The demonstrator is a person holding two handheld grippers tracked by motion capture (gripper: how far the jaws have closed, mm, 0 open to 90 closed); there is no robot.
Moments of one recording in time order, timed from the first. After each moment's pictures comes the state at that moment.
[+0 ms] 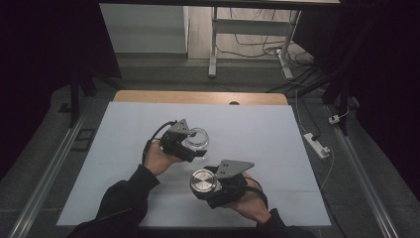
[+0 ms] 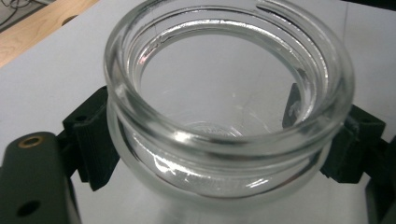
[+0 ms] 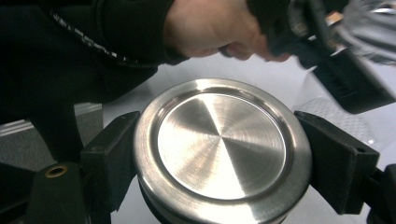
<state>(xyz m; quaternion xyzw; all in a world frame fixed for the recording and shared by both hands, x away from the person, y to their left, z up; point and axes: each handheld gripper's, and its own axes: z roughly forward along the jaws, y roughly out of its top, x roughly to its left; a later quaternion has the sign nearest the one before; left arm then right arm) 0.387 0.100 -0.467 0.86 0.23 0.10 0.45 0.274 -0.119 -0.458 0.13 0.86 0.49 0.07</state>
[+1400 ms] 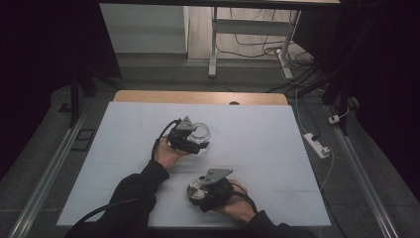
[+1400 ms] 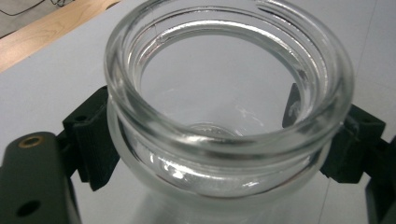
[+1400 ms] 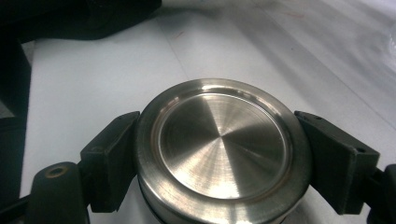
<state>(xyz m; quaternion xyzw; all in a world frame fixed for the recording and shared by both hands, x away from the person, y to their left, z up) 0.429 0.091 -0.512 0.84 0.27 0.14 0.44 0.294 -0.098 -0.539 0.15 0.89 0.41 0.06</state>
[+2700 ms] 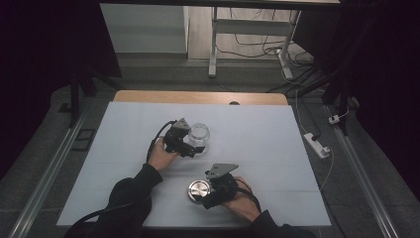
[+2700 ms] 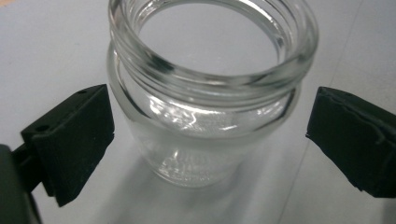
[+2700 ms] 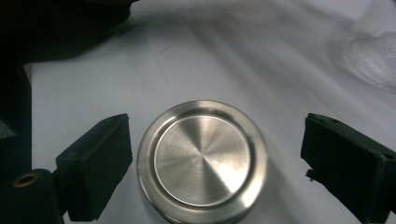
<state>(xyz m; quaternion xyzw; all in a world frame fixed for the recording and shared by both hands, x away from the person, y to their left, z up) 0.423 0.105 -0.509 0.85 0.30 0.08 0.42 0.300 -0.109 -0.520 0.19 0.88 0.42 0.07</state>
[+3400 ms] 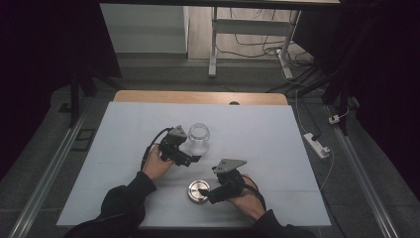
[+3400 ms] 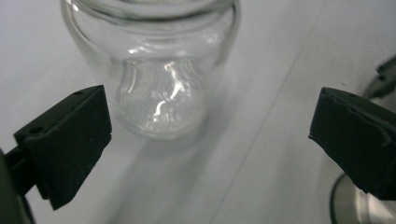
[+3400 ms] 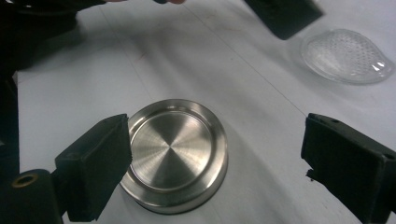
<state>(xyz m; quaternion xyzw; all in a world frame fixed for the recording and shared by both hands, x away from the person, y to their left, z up) 0.389 0.113 -0.507 0.86 0.30 0.07 0.40 0.307 -0.124 -0.512 0.22 0.88 0.42 0.07</state>
